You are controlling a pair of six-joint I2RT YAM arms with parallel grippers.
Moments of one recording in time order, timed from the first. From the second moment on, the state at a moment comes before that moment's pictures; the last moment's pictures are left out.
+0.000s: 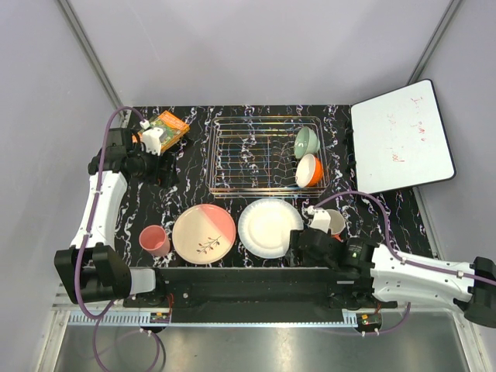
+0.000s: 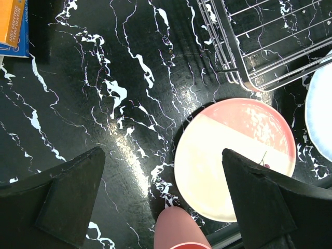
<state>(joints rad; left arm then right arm) 0.12 1.30 1.18 -0.83 0.44 0.33 1.17 0.84 0.50 -0.61 0.35 0.99</state>
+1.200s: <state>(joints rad) 0.12 1.32 1.26 -0.85 0.44 0.36 0.90 1.24 0.54 -0.24 0.16 0.88</state>
